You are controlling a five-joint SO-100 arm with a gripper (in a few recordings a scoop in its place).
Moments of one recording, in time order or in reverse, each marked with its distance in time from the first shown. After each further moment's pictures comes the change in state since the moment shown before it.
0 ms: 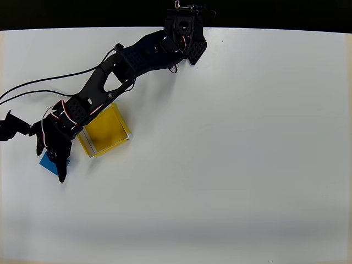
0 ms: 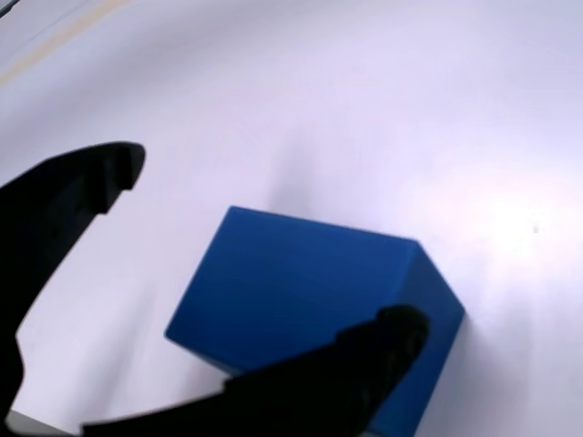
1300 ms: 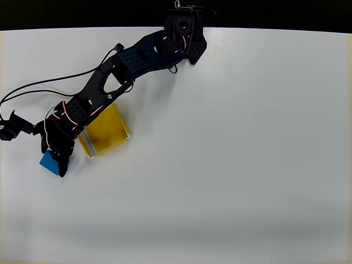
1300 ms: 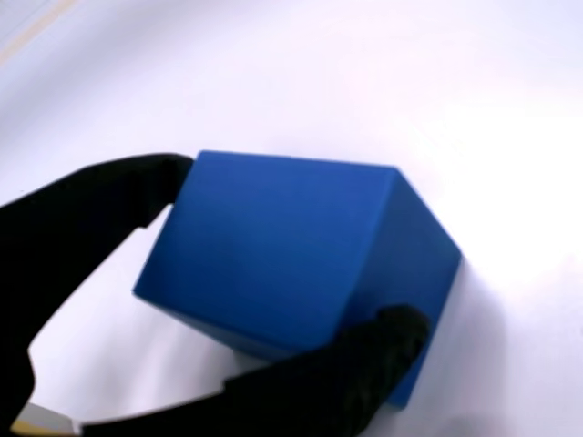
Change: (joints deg) arm 0.0 -2.5 0.0 0.1 0.4
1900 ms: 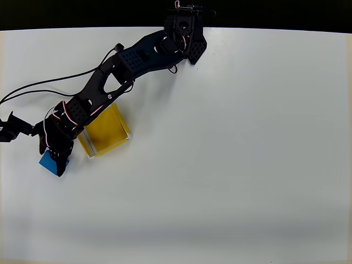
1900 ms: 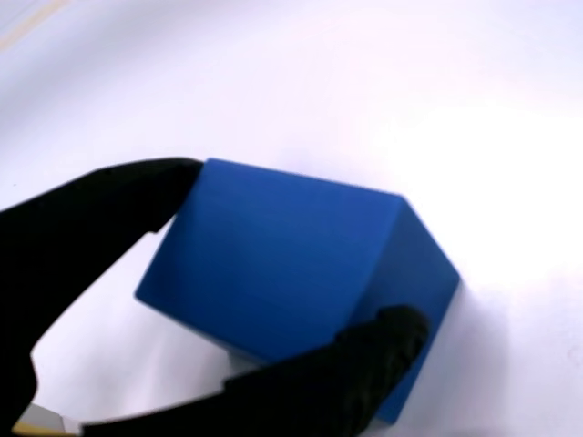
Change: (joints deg) arm 0.0 0.0 0.0 -1.3 -1.9
